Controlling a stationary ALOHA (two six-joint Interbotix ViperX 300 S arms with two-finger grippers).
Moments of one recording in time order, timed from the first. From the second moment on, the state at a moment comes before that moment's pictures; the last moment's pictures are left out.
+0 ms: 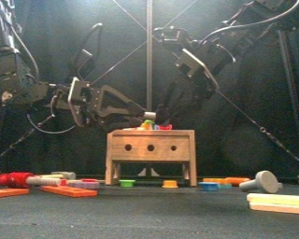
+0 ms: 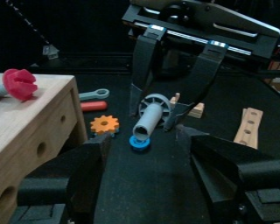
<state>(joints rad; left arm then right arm) 0.04 0.20 0.98 -0.04 -1.18 0.03 0.19 0.03 0.59 -1.32 0.58 1.63</state>
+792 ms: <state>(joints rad) 0.04 0.21 0.96 0.00 -1.17 0.04 0.19 0.03 0.59 -1.31 0.58 1.63</state>
